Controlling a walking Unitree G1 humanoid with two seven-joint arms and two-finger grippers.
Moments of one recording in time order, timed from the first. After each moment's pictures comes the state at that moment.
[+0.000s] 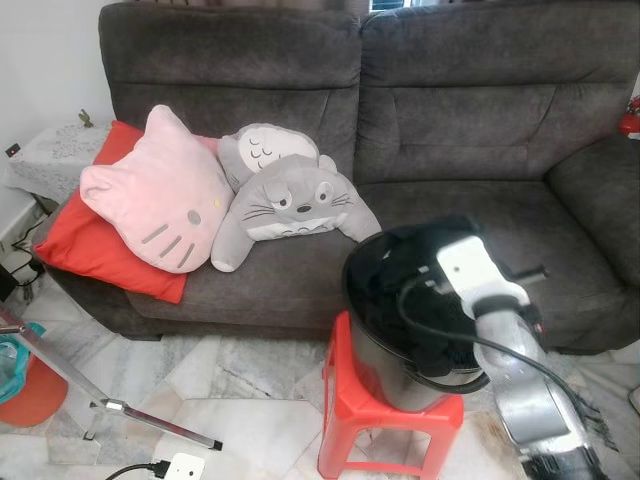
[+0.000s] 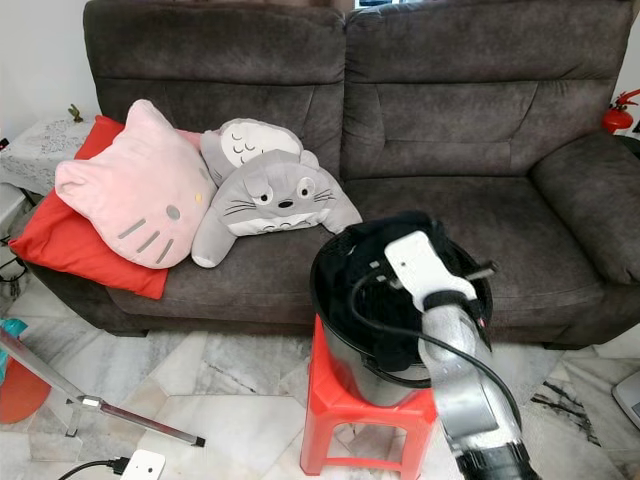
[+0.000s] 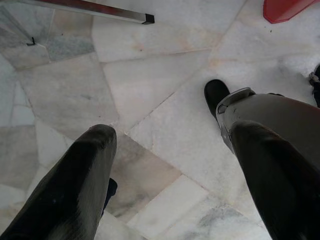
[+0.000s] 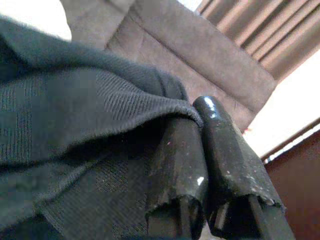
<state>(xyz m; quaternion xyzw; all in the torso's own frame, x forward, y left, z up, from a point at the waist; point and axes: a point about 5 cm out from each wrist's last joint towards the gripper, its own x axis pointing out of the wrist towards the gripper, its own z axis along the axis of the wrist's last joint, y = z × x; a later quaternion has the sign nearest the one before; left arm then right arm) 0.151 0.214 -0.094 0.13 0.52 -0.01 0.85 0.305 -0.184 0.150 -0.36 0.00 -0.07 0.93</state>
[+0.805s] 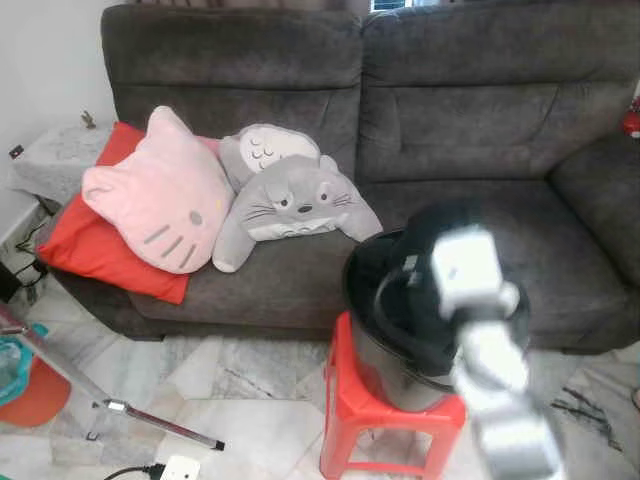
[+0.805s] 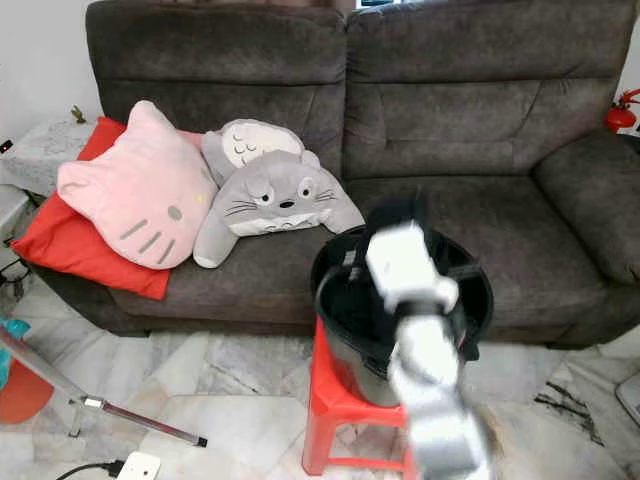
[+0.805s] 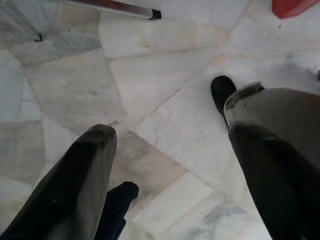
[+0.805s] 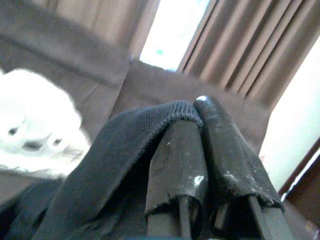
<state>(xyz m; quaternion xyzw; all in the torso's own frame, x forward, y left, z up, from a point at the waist) 0.147 0.219 -0.095 0.13 0.52 -0.01 0.84 0.265 -0.140 0.164 -0.25 -0.11 -0.08 0.96</state>
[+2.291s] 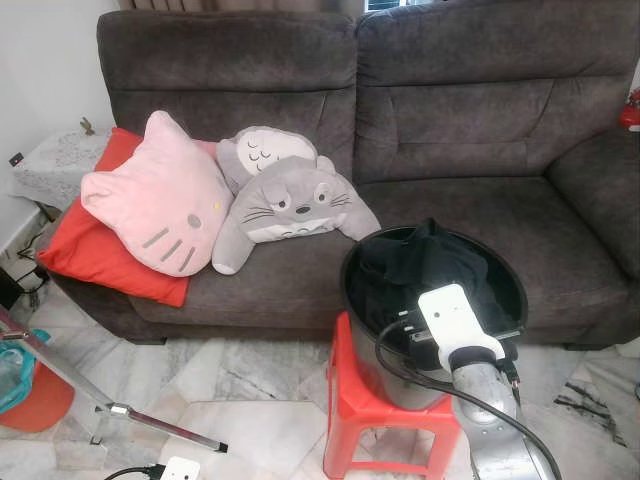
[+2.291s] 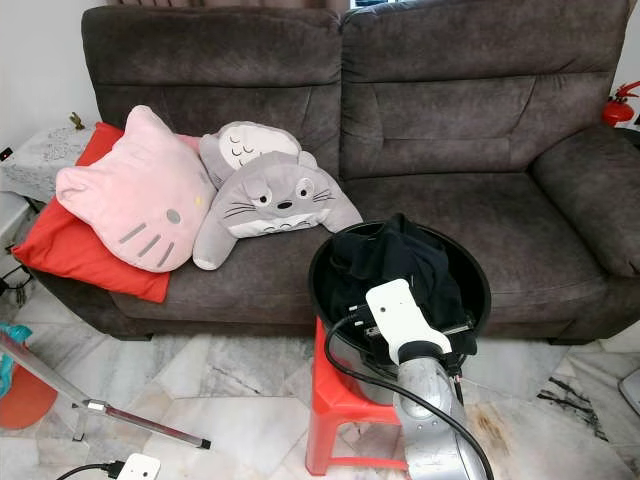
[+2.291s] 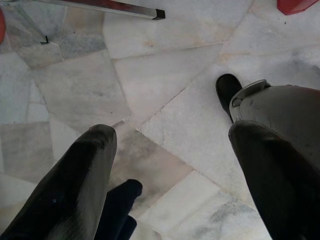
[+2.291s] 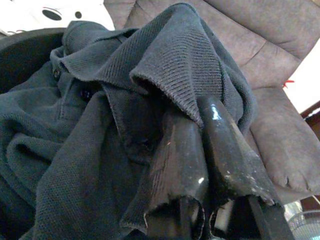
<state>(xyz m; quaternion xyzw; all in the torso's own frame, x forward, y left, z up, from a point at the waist) 0.147 0.220 -0.095 0.14 0.52 -0.01 0.84 0.255 -0.157 0.108 -0.30 0.09 -0.06 0.95</state>
